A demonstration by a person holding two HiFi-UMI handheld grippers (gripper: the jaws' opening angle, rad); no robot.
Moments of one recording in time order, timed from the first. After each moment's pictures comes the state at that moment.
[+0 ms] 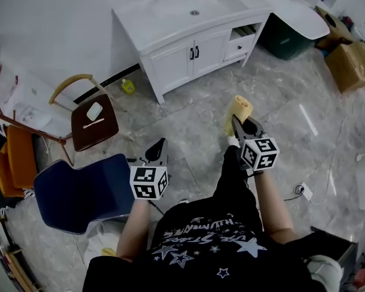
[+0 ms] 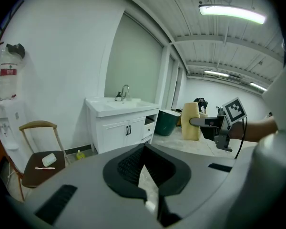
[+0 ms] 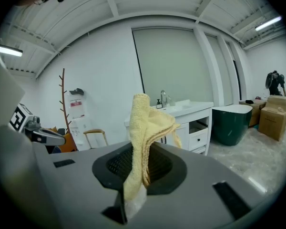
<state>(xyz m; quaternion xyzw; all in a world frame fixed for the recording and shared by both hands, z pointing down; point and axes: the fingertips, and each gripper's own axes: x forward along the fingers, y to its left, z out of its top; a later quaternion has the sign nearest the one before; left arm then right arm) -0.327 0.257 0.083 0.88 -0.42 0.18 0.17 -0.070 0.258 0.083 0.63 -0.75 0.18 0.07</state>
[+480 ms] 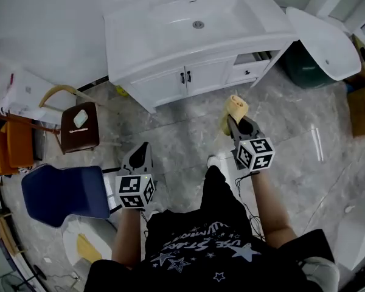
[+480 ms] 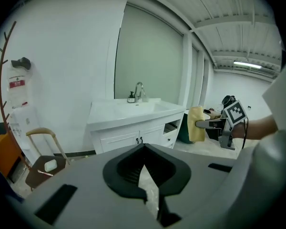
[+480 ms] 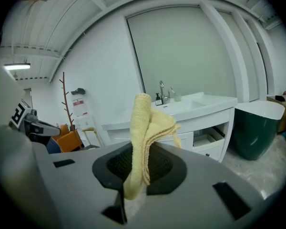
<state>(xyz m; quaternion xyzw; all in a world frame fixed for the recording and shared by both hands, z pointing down) -0.157 0.049 0.073 0.79 -0.55 0.20 0.18 0.128 -0.017 0.116 0.52 -0.82 0.21 0.10</state>
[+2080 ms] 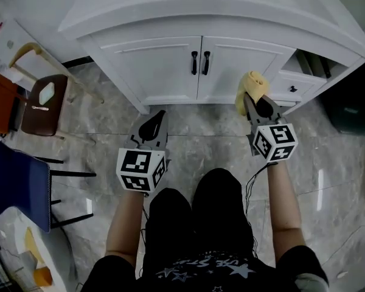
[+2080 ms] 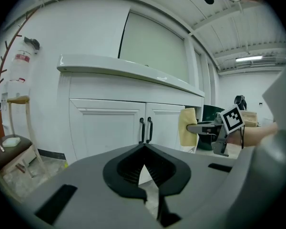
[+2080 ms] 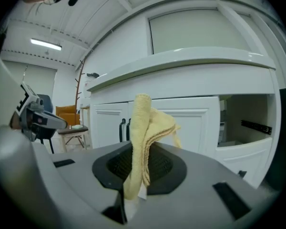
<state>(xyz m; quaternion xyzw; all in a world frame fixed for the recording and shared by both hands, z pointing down) -0.092 -0.132 0.398 0.78 -0.60 0.10 0.11 0.131 -0.233 0.420 0.45 -0.89 0.06 0.08</state>
